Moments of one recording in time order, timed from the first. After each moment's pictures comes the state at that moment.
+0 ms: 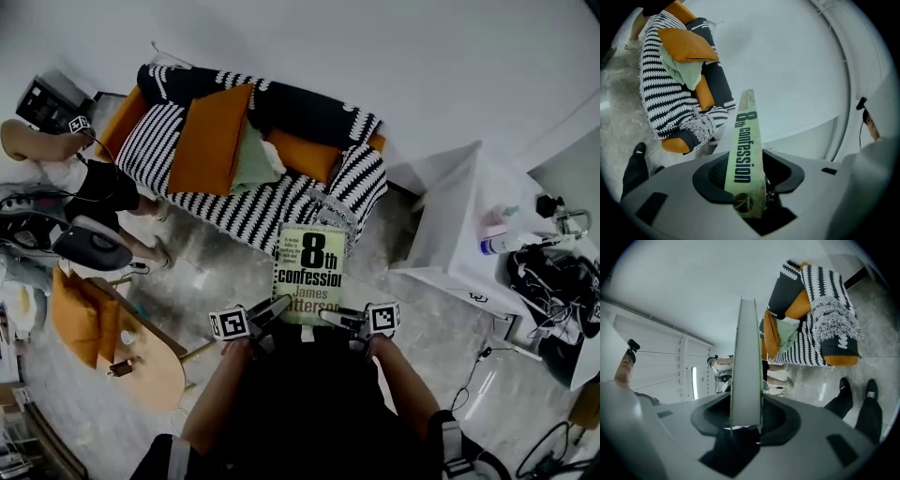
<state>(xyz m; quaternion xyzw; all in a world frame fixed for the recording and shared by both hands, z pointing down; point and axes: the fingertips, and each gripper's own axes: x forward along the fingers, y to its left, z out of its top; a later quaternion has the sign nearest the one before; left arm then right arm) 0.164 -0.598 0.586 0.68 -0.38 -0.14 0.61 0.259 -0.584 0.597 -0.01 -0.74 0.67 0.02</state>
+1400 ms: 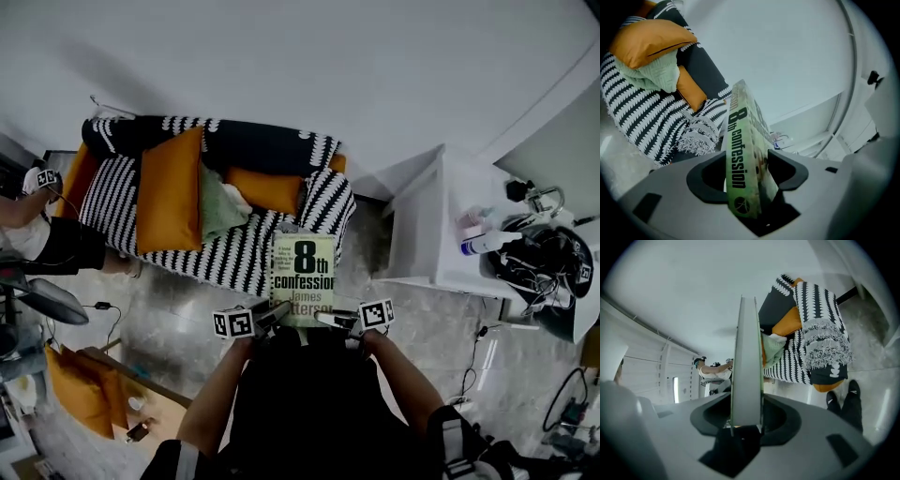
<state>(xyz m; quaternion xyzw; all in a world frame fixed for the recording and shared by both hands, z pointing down) 0.145 -0.712 0.635 0.74 -0.31 0.01 0.59 0.238 -0.681 0.633 0.11 -0.72 0.69 0.04</state>
